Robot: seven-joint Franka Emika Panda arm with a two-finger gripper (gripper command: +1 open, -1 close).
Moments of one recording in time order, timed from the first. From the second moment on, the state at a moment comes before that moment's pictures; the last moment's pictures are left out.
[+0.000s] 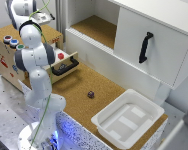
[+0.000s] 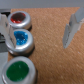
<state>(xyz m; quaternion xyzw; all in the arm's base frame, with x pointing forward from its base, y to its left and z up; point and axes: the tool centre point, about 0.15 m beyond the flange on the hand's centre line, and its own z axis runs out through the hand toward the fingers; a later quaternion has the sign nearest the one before) 0.202 0.476 0.505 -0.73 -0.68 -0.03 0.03</state>
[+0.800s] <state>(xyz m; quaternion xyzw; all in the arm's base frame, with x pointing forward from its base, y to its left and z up) 0.178 0.536 0.482 -0.65 -0.75 -0.04 0.07</state>
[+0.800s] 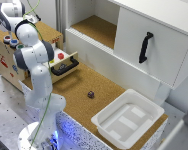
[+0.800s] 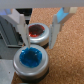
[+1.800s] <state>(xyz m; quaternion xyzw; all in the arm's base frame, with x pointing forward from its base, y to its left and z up) 0.181 0.525 0.457 -0.66 -0.74 0.02 0.07</state>
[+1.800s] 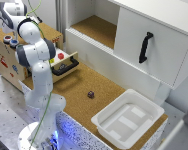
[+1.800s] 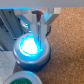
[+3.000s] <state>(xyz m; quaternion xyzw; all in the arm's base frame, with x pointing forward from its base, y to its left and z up) 0.253 0.439 0.506 -0.74 -0.66 0.05 -0.07</state>
